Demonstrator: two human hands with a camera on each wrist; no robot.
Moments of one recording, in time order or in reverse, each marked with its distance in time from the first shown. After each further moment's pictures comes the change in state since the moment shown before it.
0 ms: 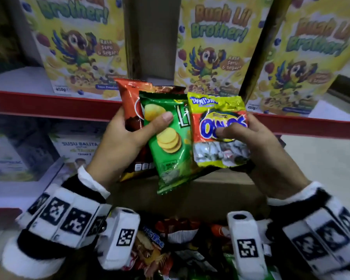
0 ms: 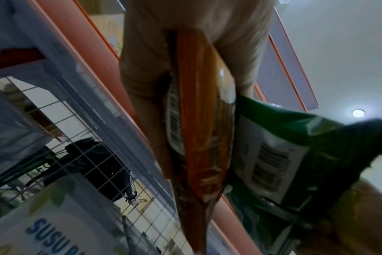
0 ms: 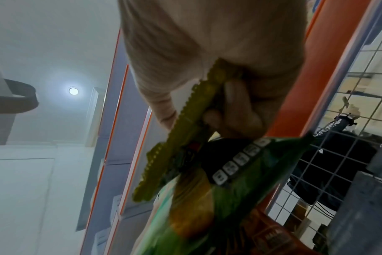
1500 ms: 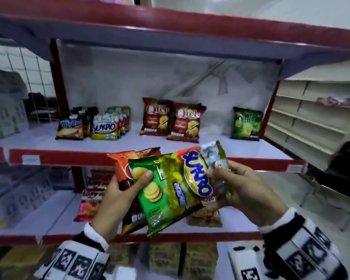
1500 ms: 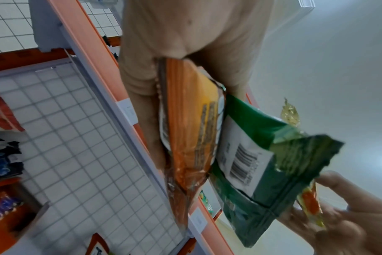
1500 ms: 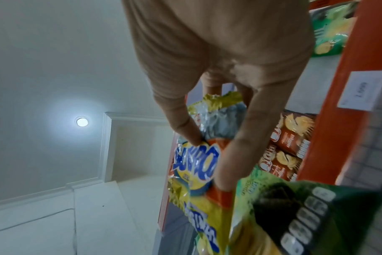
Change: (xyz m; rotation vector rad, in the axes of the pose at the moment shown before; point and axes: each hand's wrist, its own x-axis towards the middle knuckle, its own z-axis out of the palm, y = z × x) left_hand 0.160 0.669 0.154 -0.056 0.092 -0.044; right_hand 0.034 -0.764 -0.025 0.073 -0.127 0.054
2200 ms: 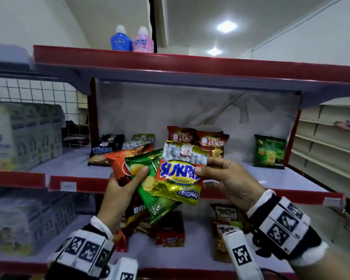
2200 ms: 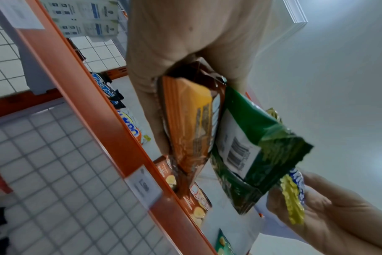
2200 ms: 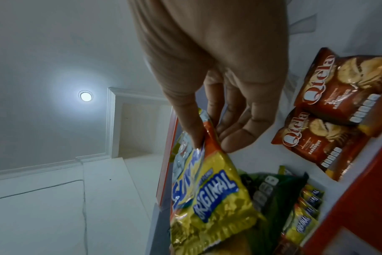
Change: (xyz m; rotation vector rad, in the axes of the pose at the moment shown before) left_hand 0.059 0.058 -0.063 -0.016 0.113 0.130; right_hand 0.084 -0.031 0.077 -0.011 -0.037 -0.094
